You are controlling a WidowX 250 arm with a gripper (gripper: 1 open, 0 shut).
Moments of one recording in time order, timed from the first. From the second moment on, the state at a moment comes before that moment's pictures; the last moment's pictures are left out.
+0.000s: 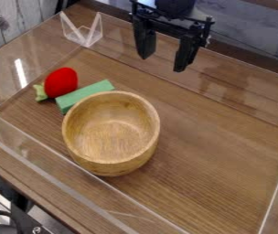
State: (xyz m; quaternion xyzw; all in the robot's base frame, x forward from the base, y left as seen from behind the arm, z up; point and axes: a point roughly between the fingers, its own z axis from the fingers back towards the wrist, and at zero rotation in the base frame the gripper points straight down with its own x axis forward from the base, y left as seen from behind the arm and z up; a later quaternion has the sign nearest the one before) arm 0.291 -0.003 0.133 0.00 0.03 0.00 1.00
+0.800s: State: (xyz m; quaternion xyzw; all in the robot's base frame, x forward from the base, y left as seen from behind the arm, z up) arm 0.243 0.110 0.116 -0.01 0.04 -0.06 1.00
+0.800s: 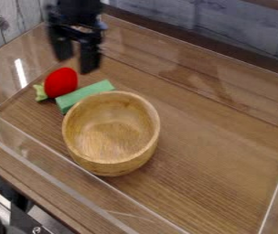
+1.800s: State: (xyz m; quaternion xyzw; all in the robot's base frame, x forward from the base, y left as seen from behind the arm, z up) arm 0.264 0.160 0.067 -0.02 0.01 -0.05 1.00
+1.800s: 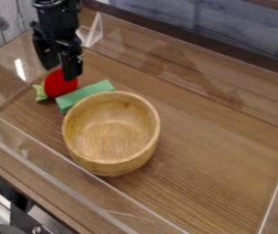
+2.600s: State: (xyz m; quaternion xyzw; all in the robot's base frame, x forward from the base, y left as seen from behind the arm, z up) arm 0.287 0.185 0.045 -0.02 0.02 -0.03 1.00
